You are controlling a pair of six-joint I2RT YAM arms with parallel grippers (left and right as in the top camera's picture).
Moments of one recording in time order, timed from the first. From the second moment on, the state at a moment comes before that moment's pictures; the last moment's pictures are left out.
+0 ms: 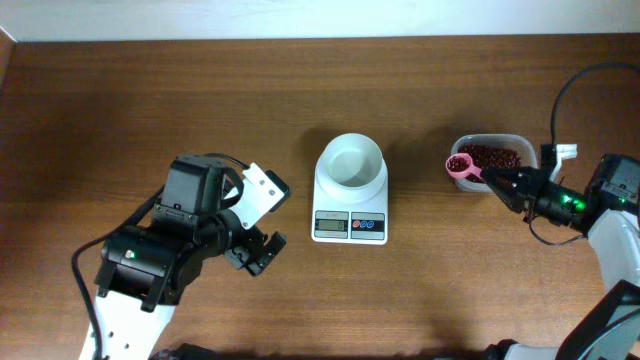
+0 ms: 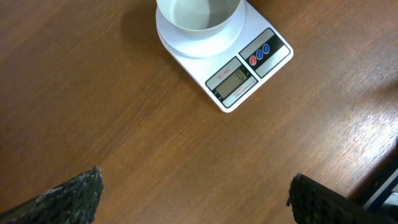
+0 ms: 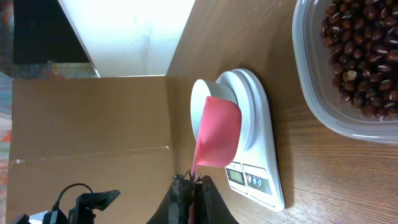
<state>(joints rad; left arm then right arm) -0.30 1.06 1.18 -1.11 0.21 0.44 -0.50 1.53 0.88 -0.55 -1.24 0.30</state>
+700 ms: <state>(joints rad) -0.14 1.18 1.34 -1.28 0.42 0.79 -0.32 1.53 0.88 -0.53 -1.36 0.23</state>
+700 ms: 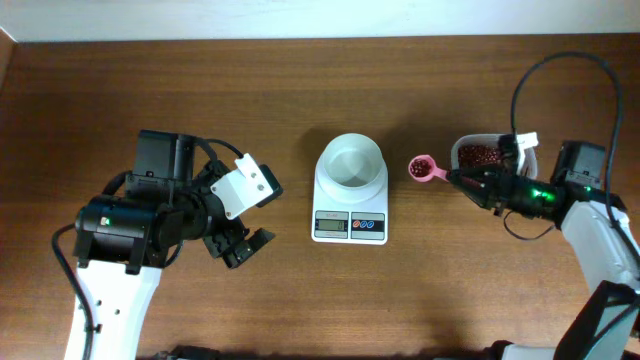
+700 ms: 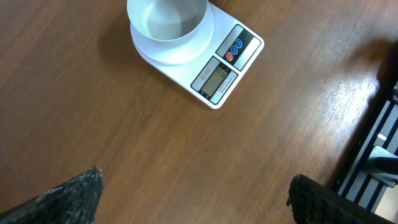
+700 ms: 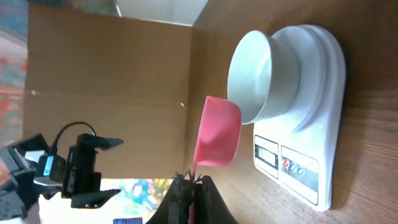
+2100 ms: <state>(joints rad) -0.14 1.18 1.34 -1.28 0.42 0.79 0.22 1.53 0.88 -0.05 -0.67 -0.18</state>
